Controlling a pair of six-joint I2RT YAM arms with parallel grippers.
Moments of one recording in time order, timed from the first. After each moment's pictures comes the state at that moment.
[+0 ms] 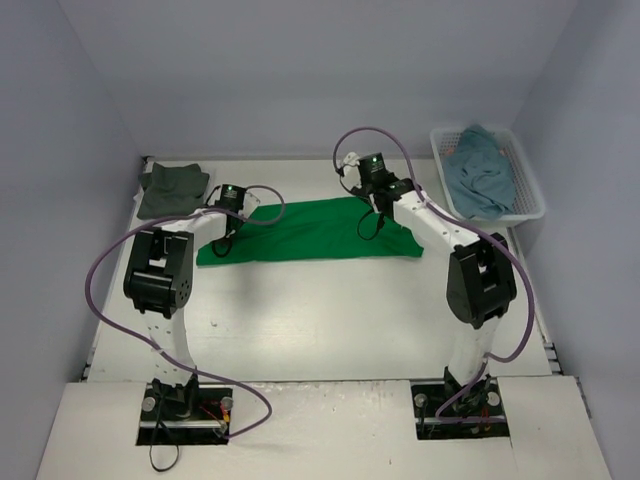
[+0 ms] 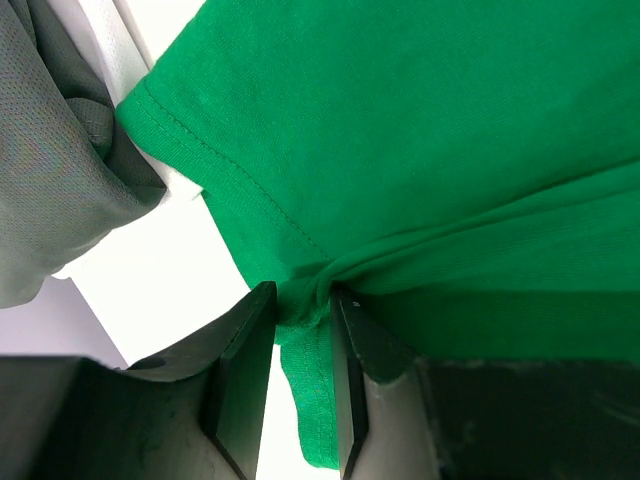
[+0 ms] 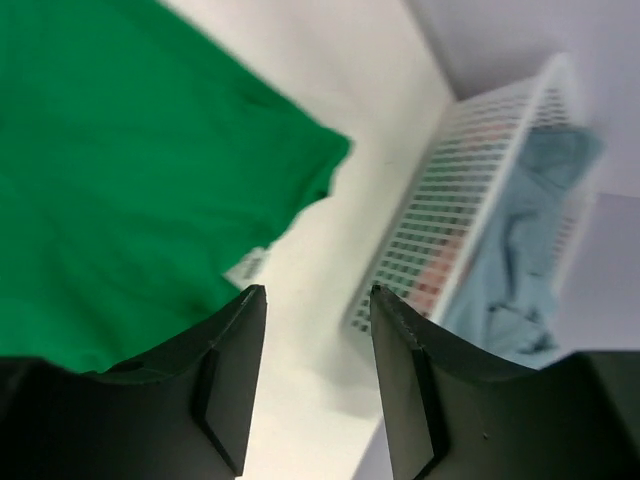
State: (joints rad) left arm -0.20 1.97 1.29 -0.36 -0.37 0.48; right arm 0.45 1.89 1.52 -0.40 0.46 -0.64
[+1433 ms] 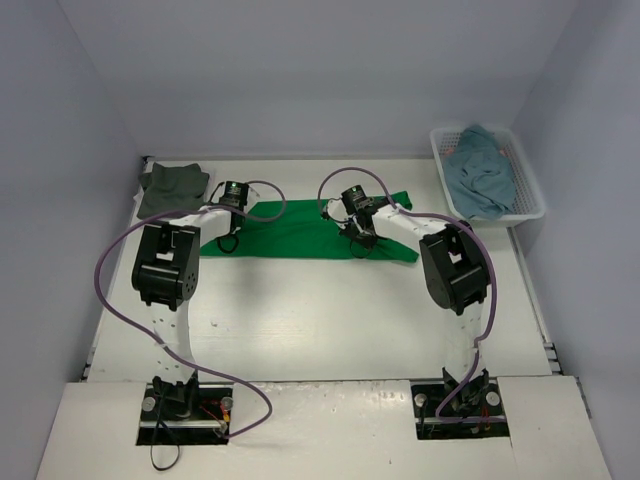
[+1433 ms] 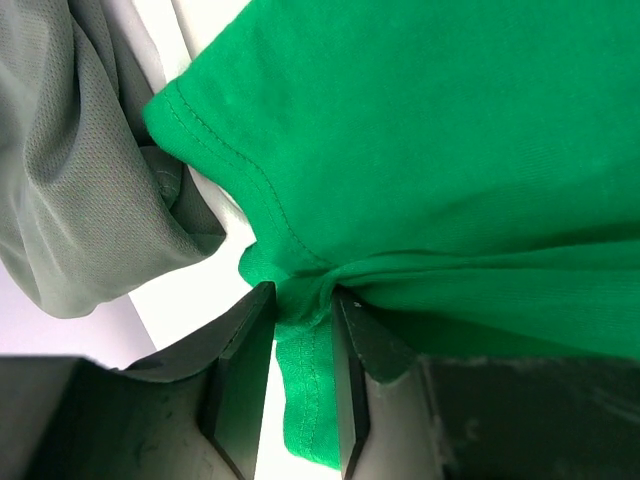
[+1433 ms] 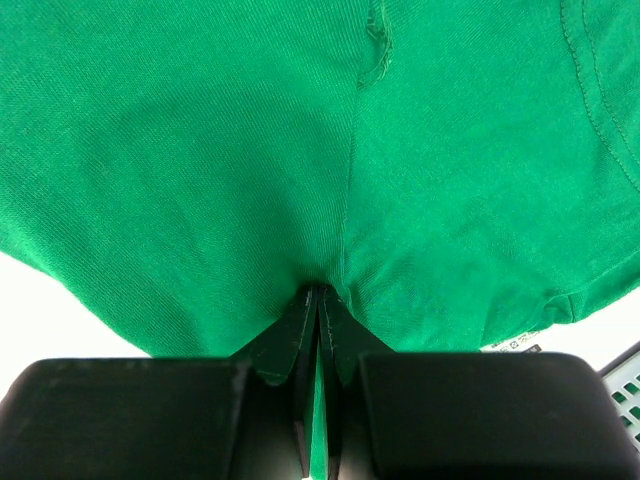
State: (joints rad) left arm -0.21 2.05 1.35 -0.27 -0.49 0.51; right arm 0.49 2.07 1.44 -0.52 0.15 -0.55
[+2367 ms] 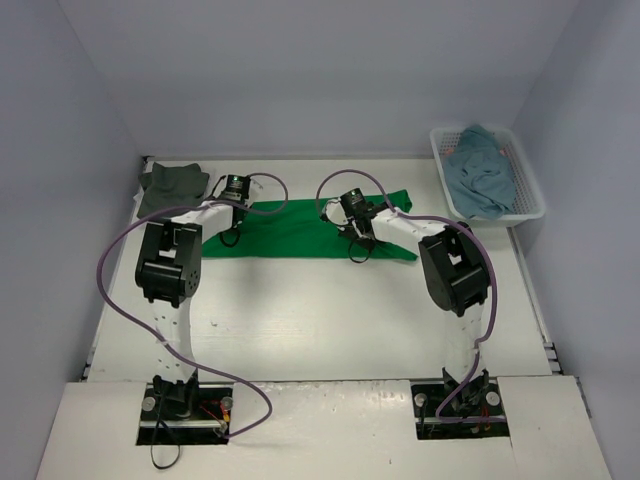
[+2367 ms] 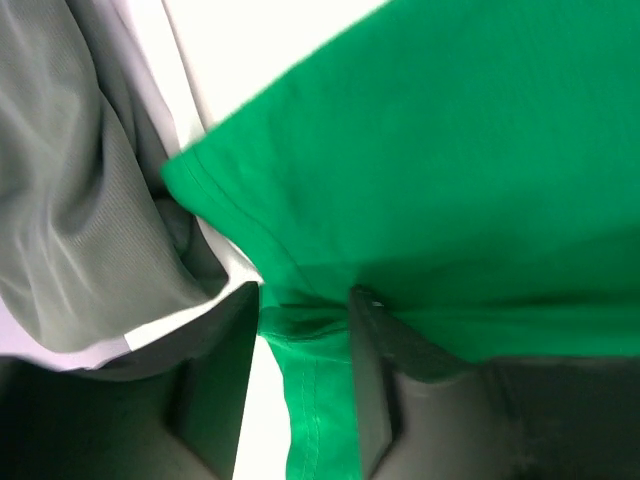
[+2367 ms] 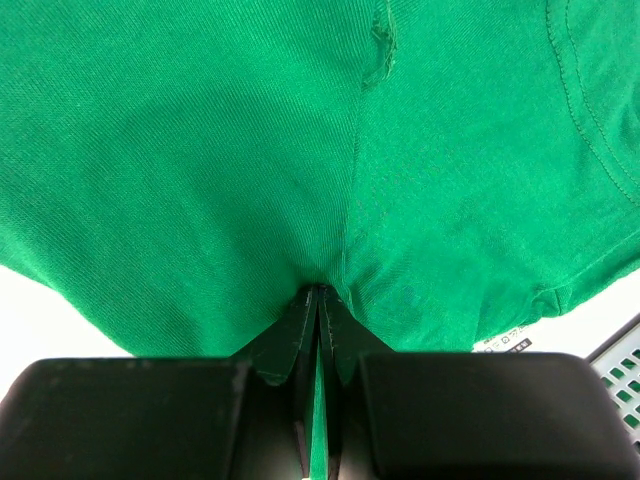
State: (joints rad) left arm -0.21 2.09 1.44 -0.28 -0.44 0.48; right arm 0.51 2.06 1.39 -0.44 0.19 -0.58
